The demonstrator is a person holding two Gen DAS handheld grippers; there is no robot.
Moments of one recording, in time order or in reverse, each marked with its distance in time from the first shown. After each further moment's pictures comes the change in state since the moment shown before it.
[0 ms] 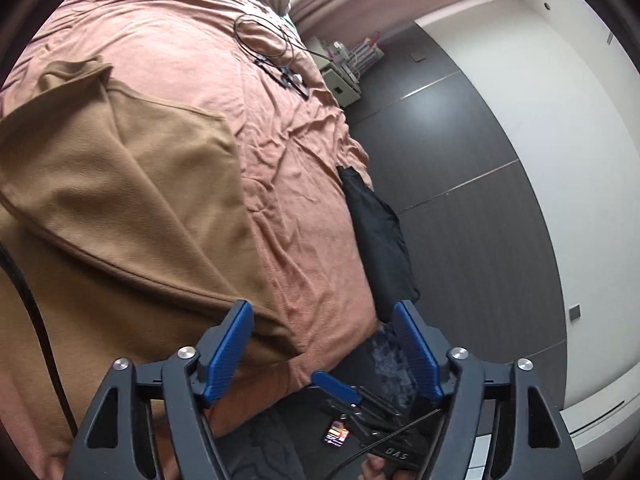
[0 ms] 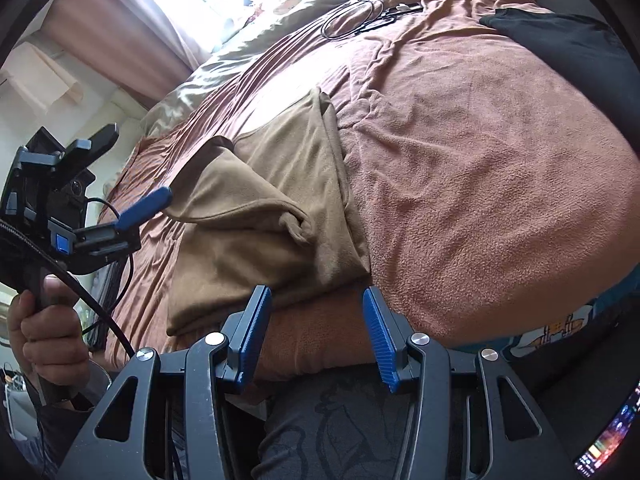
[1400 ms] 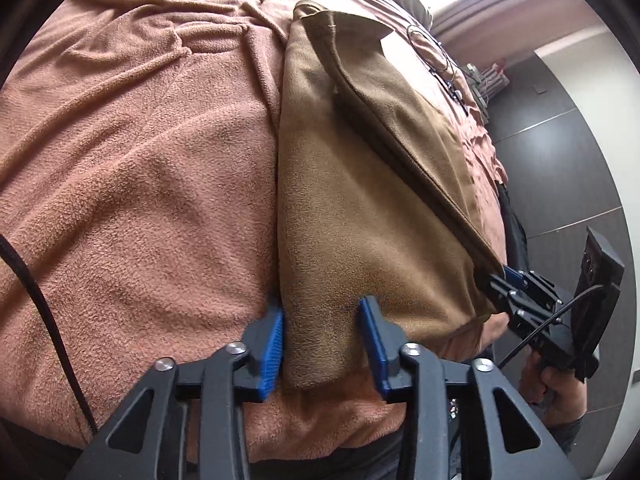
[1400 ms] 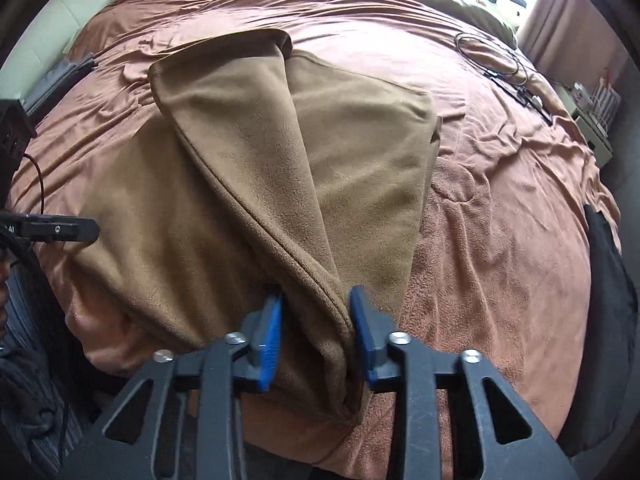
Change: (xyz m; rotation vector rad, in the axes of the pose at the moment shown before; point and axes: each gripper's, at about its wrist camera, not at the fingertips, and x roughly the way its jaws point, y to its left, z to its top) left arm -0.064 0.142 -0.074 -0.201 -0.044 0.386; right arm 0.124 0.111 0.072 -0.705 0.249 -0.317
